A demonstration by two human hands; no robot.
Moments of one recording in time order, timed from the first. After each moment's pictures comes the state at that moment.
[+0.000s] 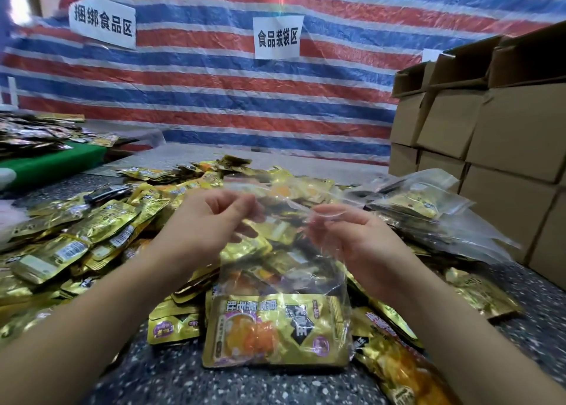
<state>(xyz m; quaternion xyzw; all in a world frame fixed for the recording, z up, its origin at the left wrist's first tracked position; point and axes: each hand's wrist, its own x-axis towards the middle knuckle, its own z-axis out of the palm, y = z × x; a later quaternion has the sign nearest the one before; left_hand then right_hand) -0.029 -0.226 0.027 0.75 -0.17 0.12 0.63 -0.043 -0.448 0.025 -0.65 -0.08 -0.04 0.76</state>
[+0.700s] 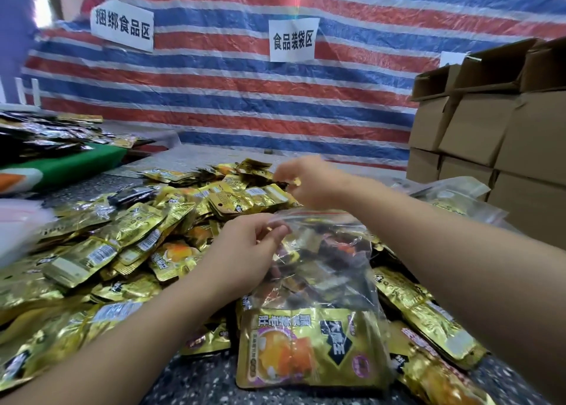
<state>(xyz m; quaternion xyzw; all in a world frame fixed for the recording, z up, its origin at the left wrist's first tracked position) -0.017 -0.228 0.003 0.82 -0.19 0.13 0.52 0.063 -0.379 0.088 -0.96 -0.23 -0.14 0.10</state>
